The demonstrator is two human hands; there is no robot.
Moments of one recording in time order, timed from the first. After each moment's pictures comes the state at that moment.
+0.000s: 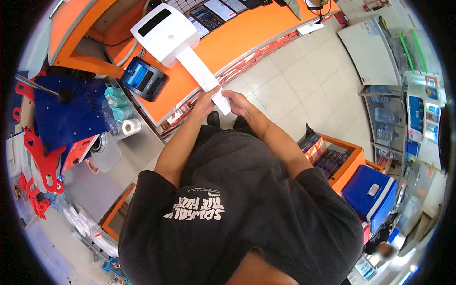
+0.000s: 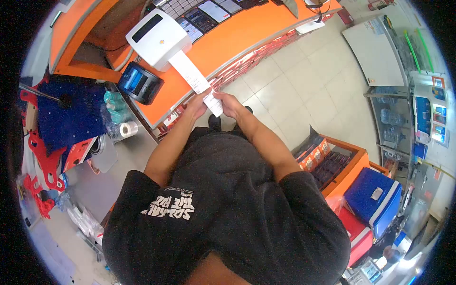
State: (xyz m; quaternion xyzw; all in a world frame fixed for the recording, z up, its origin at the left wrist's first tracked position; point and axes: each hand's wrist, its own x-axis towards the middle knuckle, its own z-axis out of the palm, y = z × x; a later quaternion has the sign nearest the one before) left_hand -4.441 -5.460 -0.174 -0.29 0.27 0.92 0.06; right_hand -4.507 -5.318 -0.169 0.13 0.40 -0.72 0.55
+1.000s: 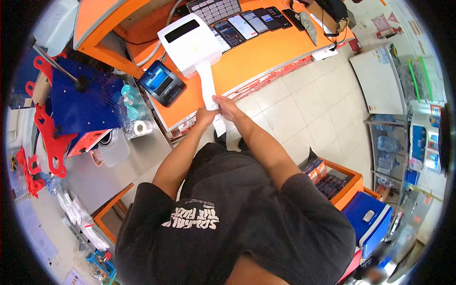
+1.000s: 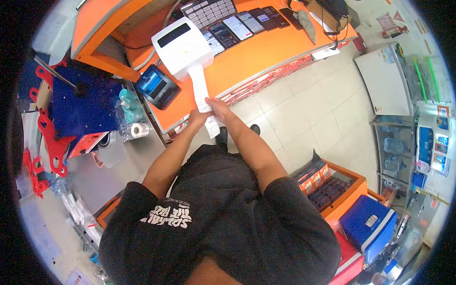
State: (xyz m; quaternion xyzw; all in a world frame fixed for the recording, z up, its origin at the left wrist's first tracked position) left_hand -4.406 -5.498 -0.146 -0.42 0.69 0.59 0.06; right_hand -4.504 -5.417 -0.183 0.03 0.47 -0.68 0.56
